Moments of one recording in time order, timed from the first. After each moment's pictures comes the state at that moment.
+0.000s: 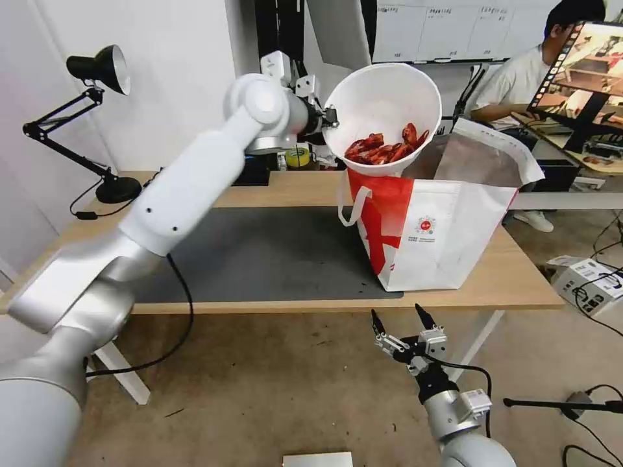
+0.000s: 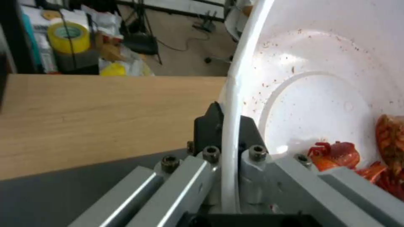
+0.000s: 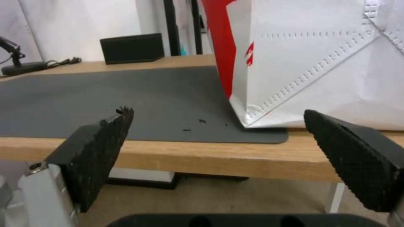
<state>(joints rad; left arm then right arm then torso) -0.16 -1.26 0.34 -1.34 -1.60 0.62 -0.64 -1.59 1.09 0.28 2.07 0.36 0.18 0.20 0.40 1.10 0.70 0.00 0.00</state>
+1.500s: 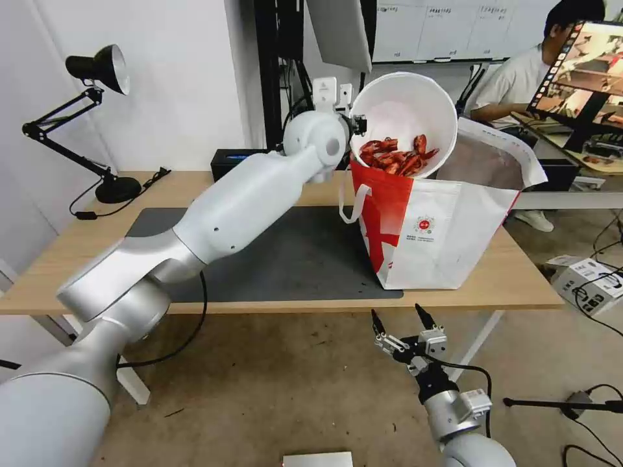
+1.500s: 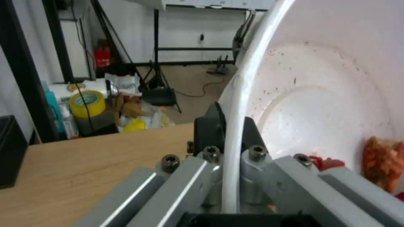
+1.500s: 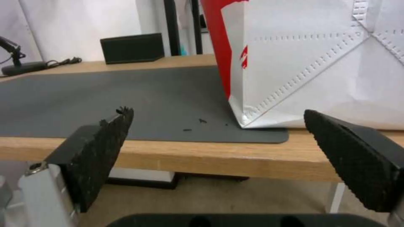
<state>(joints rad) -0.18 -1.35 0.49 -1.30 -1.31 0.43 -0.60 -1.59 1.09 0.28 2.07 0.36 0.18 0.20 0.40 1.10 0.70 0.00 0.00</state>
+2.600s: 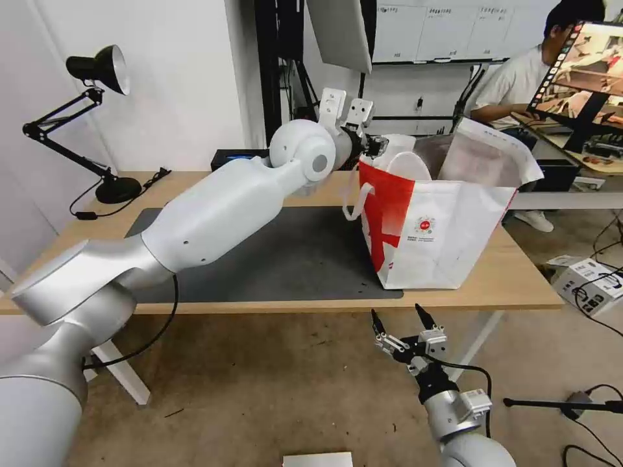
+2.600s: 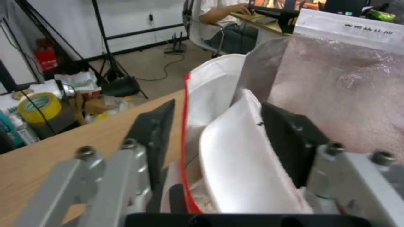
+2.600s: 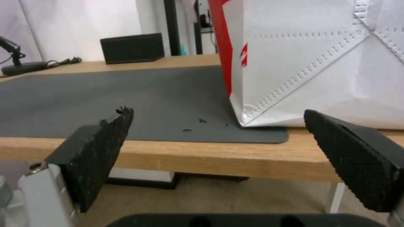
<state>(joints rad) -0.18 -1.23 0.53 -1.47 -1.33 0.57 -0.42 -1.59 1.09 0.28 2.07 0.36 0.18 0.20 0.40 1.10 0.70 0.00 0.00</state>
